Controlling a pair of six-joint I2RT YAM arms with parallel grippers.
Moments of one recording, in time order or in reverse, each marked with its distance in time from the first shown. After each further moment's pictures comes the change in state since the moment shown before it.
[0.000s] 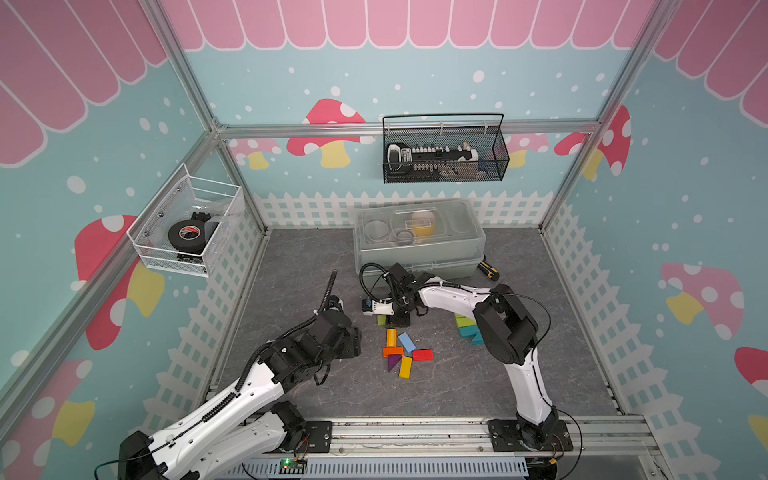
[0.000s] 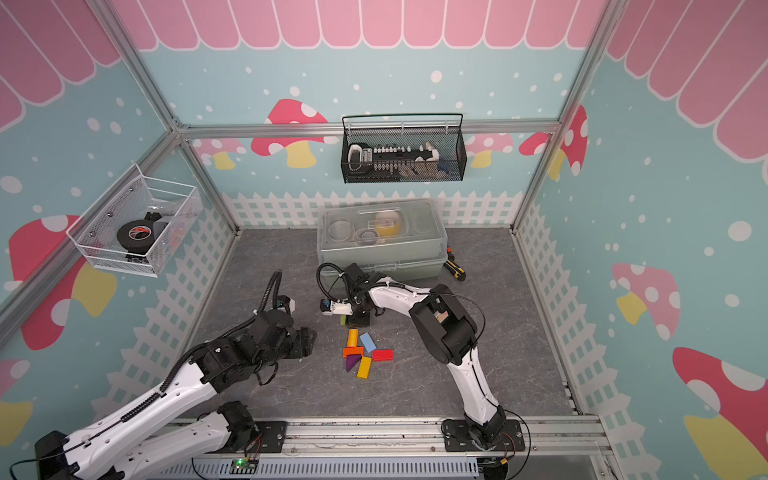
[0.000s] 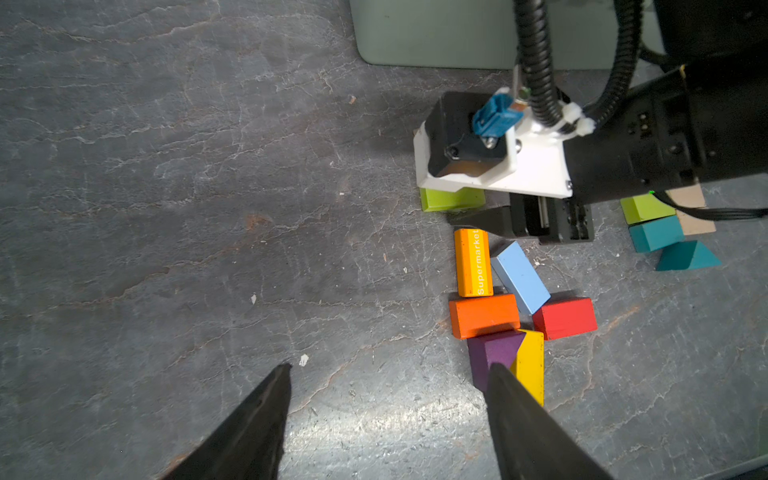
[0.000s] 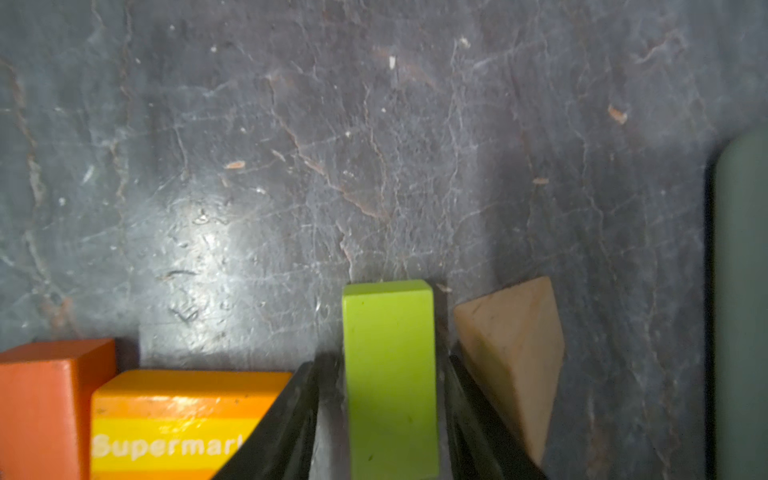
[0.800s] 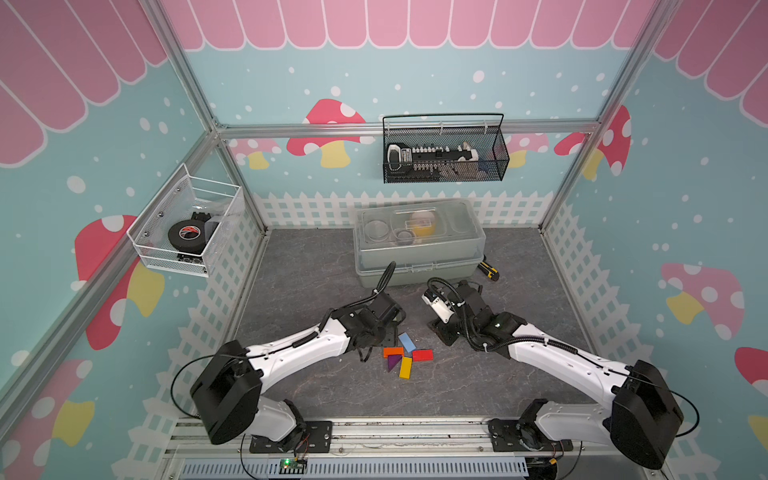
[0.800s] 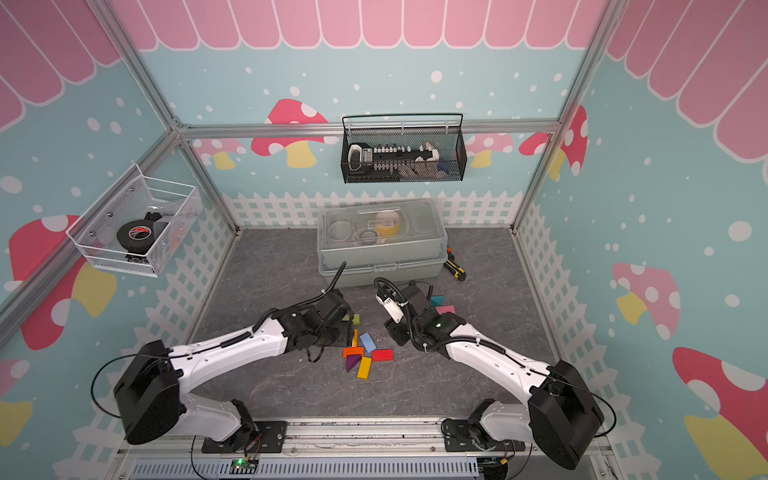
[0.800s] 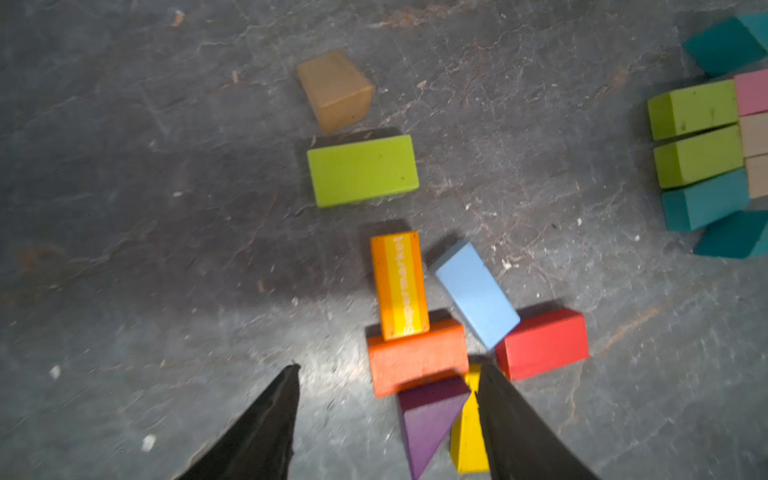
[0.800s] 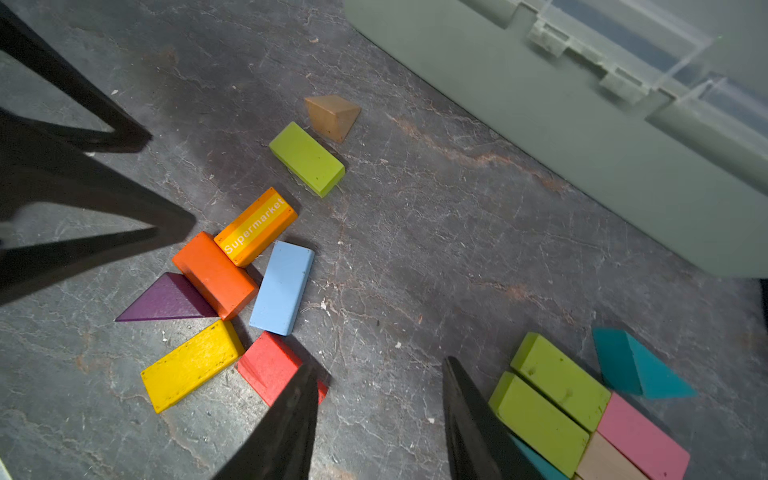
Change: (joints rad) left arm -0.101 0.632 0.264 0.135 0.093 -0.053; right arm -0.048 -0.886 -0.767 0.272 0.253 0.737
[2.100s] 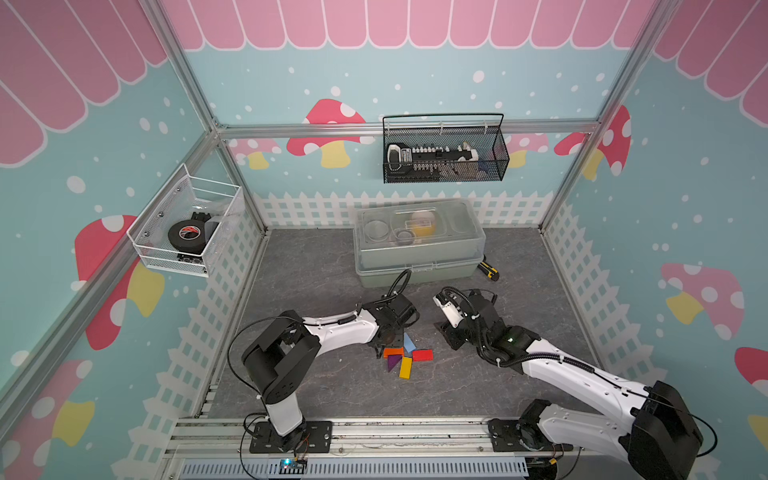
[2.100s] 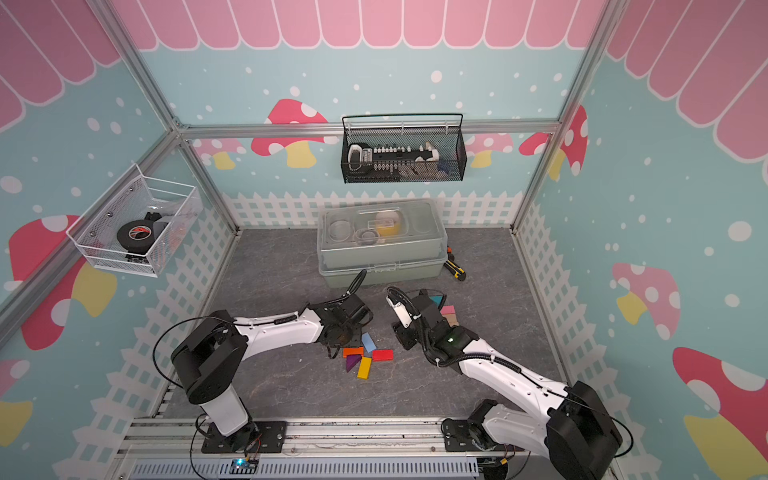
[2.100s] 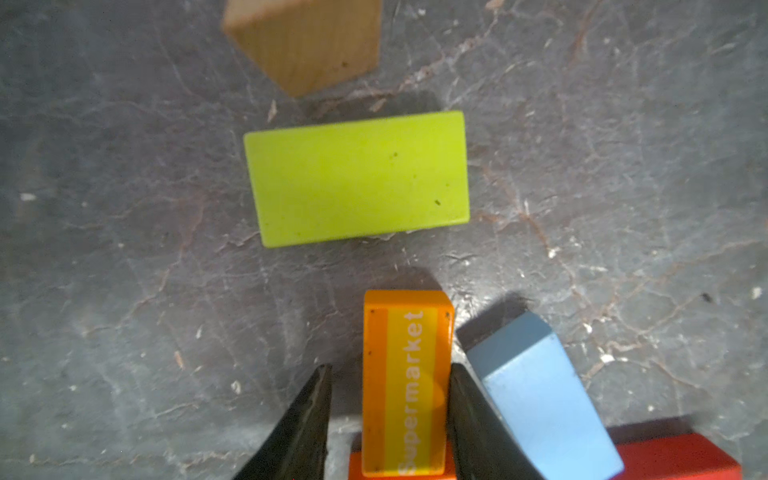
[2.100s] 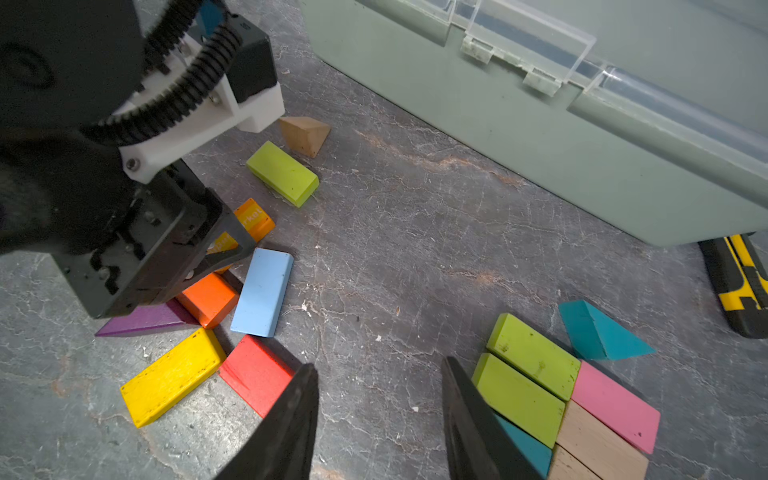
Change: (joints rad) left arm 0.015 0.264 0.065 0.031 -0.009 -0.055; right arm -0.005 -0.121 -0.121 0.097 0.051 0.030
